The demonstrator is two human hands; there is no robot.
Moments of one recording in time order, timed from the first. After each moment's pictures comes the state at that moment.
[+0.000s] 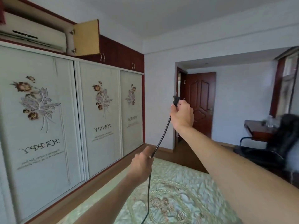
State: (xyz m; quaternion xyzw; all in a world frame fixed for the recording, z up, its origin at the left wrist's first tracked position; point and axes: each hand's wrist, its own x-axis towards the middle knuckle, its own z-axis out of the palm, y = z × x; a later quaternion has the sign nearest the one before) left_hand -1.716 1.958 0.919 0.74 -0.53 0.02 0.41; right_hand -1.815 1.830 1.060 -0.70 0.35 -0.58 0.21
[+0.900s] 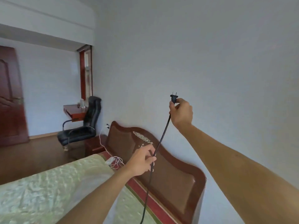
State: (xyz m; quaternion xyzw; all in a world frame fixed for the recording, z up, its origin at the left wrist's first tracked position) left_hand -2.145 1.888 0.896 0.23 -0.84 -0.41 0.26; right_hand -2.305 1.949 1.041 -0.39 0.70 -0.58 -0.12
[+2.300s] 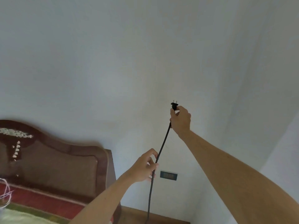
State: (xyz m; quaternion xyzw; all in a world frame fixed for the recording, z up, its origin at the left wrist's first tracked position) left_hand -2.572 2.131 0.768 0.03 -0.85 -0.53 -0.06; right_hand -2.739 2.253 0.851 -0.09 0.81 -0.56 -0.16
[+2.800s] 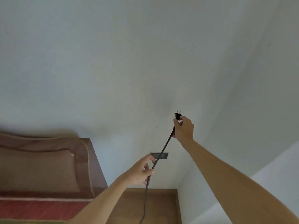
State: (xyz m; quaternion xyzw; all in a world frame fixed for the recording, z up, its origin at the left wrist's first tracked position) left_hand -2.633 2.094 0.646 -0.04 -0.84 -0.50 -0.22; right_hand -2.762 2.275 0.715 0.07 0.82 -0.56 -0.09
